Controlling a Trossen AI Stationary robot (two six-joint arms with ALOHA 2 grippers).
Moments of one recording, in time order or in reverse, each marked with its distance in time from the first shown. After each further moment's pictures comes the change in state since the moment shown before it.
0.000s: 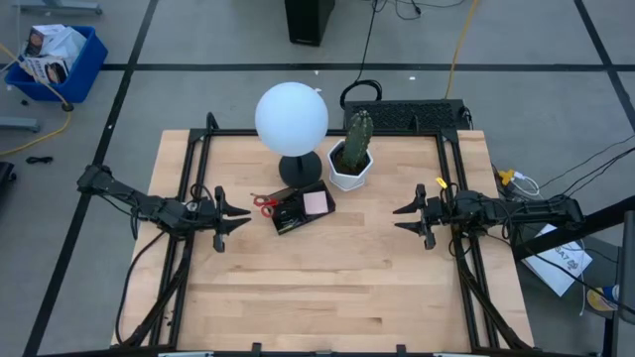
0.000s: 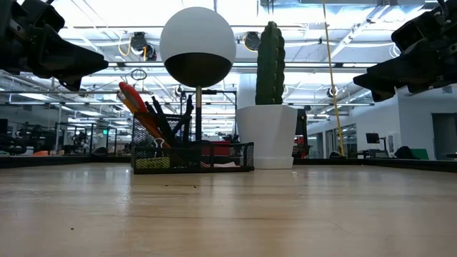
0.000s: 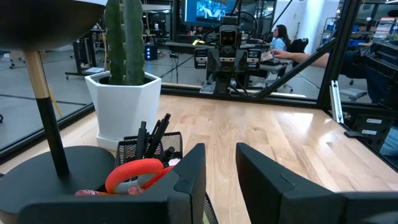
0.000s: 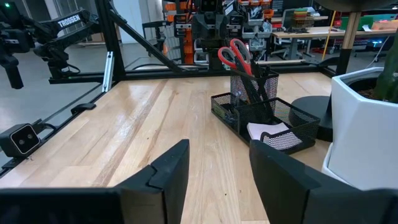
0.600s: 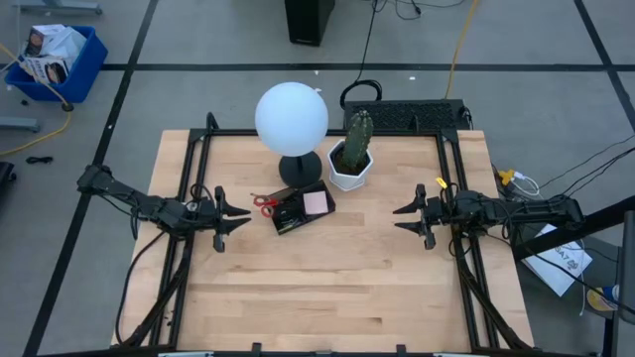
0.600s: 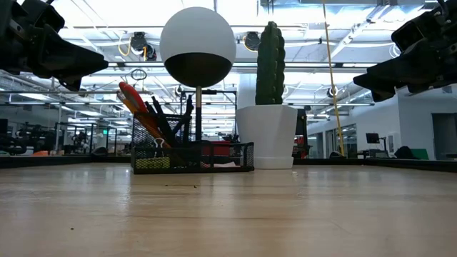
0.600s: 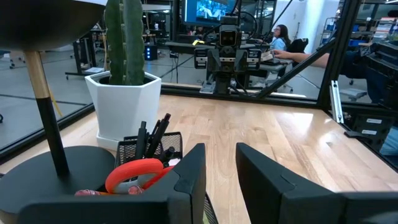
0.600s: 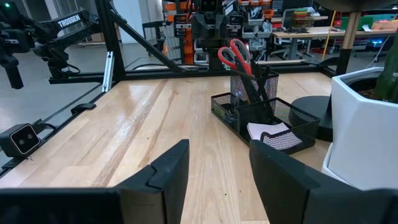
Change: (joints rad) left arm 0.000 0.000 0.000 0.000 0.000 0.000; right arm 0.000 0.000 0.000 0.000 0.000 0.000
